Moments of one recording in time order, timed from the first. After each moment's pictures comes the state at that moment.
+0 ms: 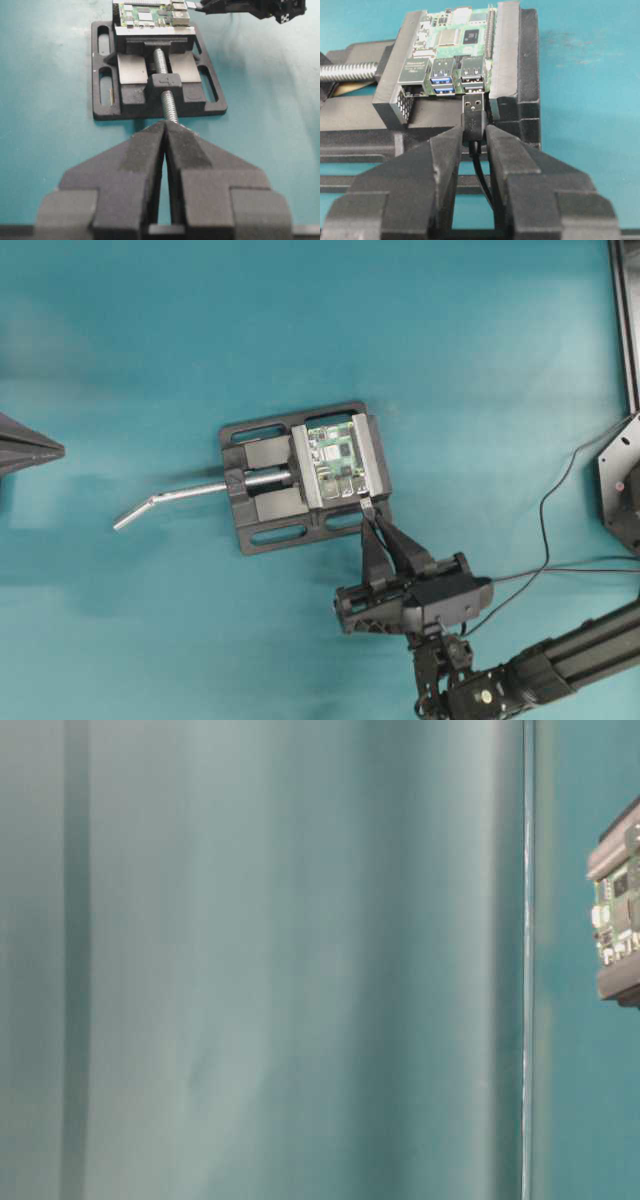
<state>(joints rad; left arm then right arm) 0.05 -1.38 1.46 -0.07 0.17 -0.03 0.64 0.58 0.28 1.97 -1.58 -0.30</state>
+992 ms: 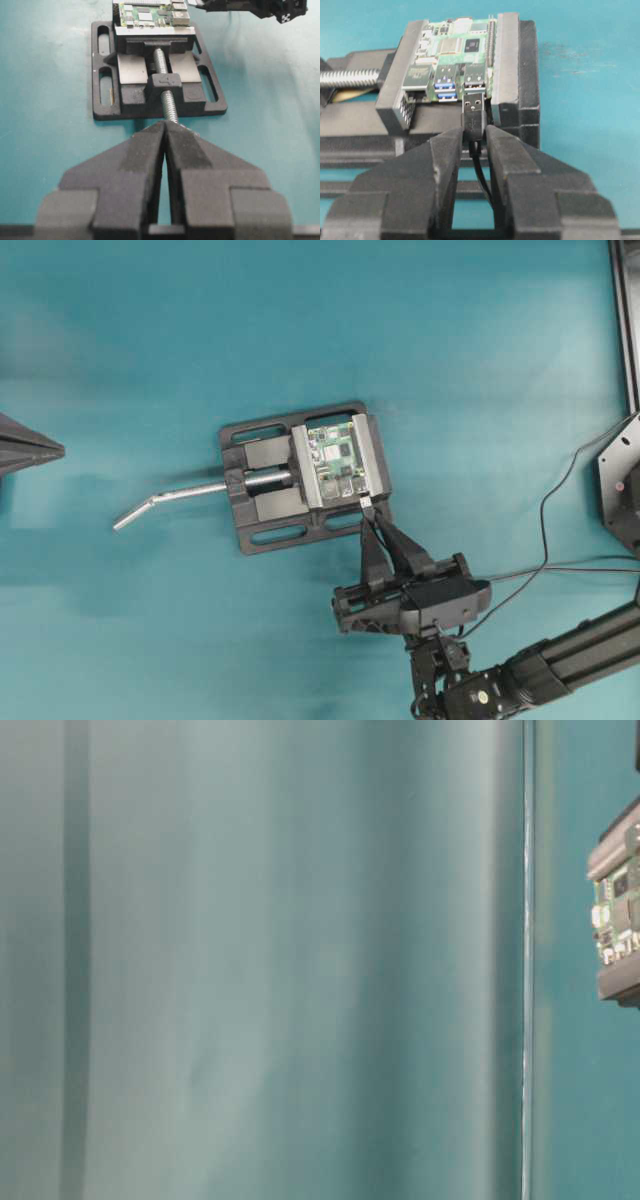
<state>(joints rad) 0.05 -1.38 1.46 -0.07 0.17 -0.03 0.63 0.58 0.26 1.97 -1.60 -0.32</state>
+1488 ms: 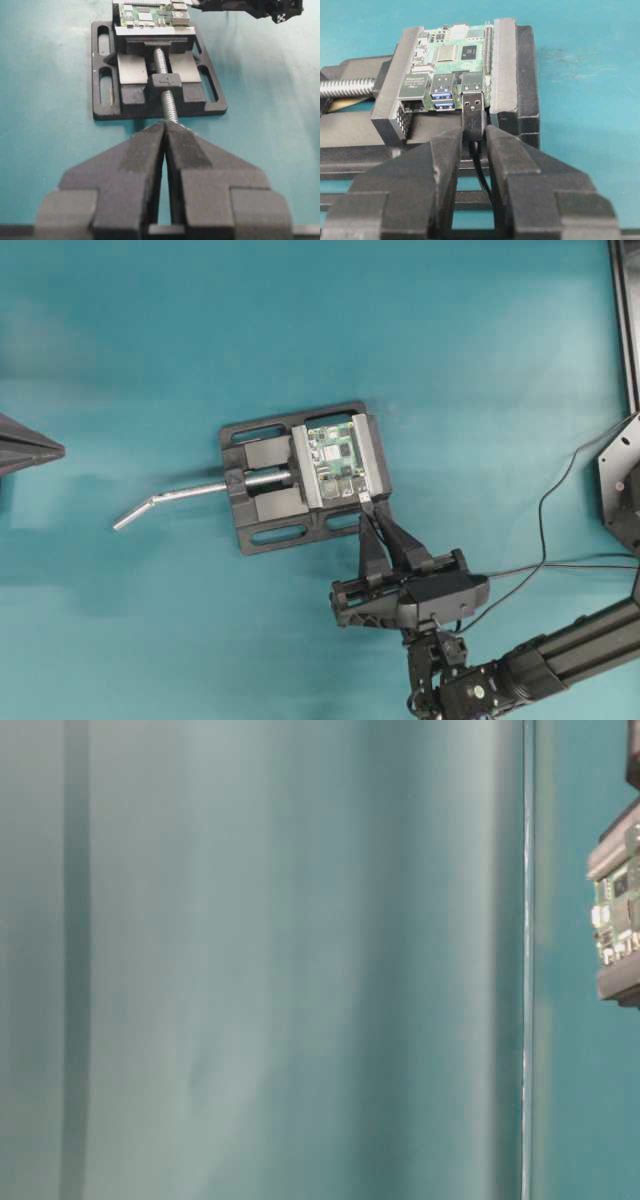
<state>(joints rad) 0.05 -1.38 1.46 -0.07 0.17 -0.03 0.62 0.58 0.26 1.97 -1.60 -0.31</state>
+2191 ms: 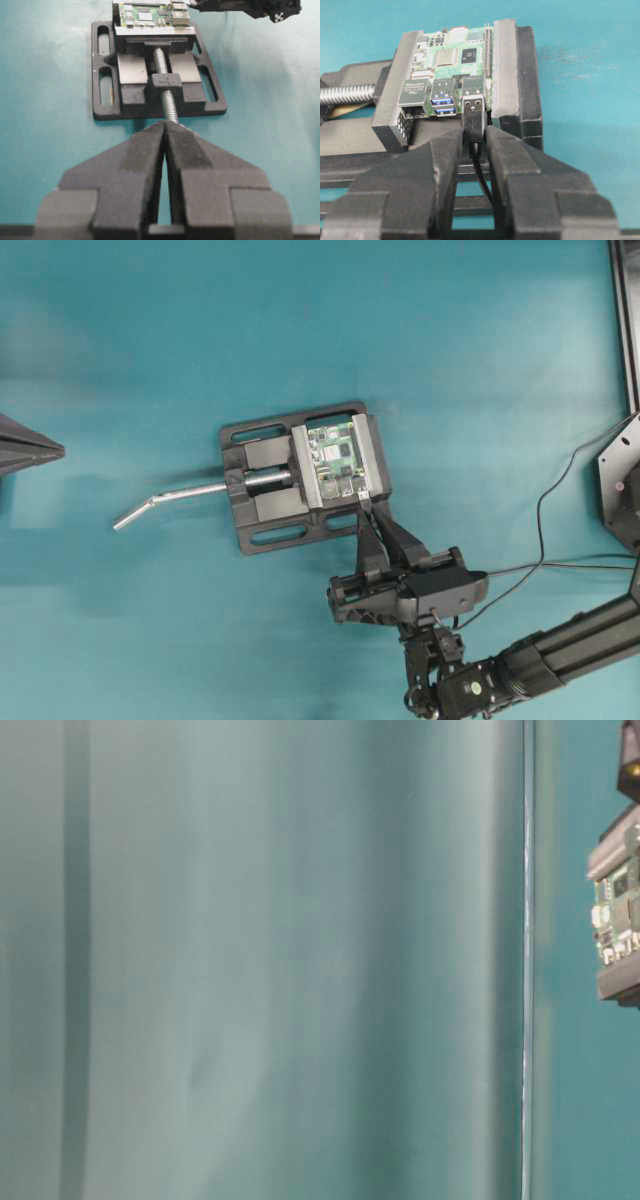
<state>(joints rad) 0.05 -1.38 1.46 -0.07 0.17 -0.03 0.60 0.58 0.26 1.96 -1.60 -0.29</state>
